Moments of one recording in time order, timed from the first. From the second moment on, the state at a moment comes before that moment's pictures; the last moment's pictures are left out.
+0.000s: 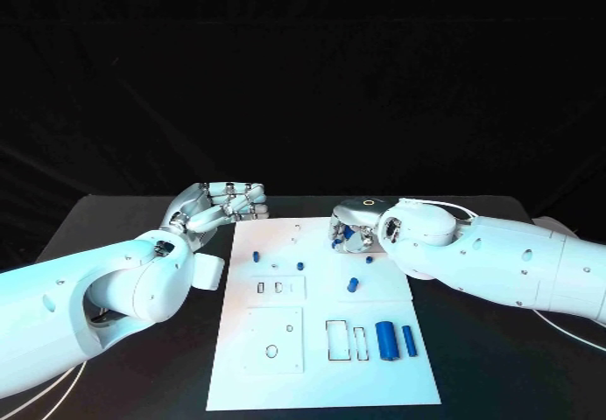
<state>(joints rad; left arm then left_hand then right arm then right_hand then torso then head) 1.22 -0.96 0.00 1.75 -0.07 -0.47 0.39 1.44 -0.05 0.07 0.20 0.21 0.95 0.22 0.11 0.07 1.01 0.18 0.13 0.07 1.04 0.13 0.15 0.10 0.18 0.83 0.28 0.27 0.11 1.32 -0.67 -0.13 1.39 -1.65 -0.16 -0.15 1.27 -0.07 0.31 -0.11 0.27 1.11 0.14 0.08 0.08 1.17 0.08 0.10 0.12 1.46 -0.01 1.41 1.29 0.09 1.37 0.10 1.29 1.13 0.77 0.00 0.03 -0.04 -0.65</state>
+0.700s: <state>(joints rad) 1.22 -0.96 0.00 1.75 -0.07 -0.46 0.38 1.44 -0.04 0.07 0.20 0.21 0.95 0.22 0.11 0.07 1.01 0.18 0.12 0.07 1.04 0.13 0.15 0.10 0.18 0.83 0.28 0.27 0.11 1.32 -0.67 -0.13 1.40 -1.66 -0.17 -0.15 1.29 -0.06 0.40 -0.12 0.26 1.16 0.13 0.09 0.10 1.22 0.07 0.10 0.12 1.46 -0.01 1.43 1.30 0.09 1.38 0.10 1.34 1.20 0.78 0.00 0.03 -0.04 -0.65</state>
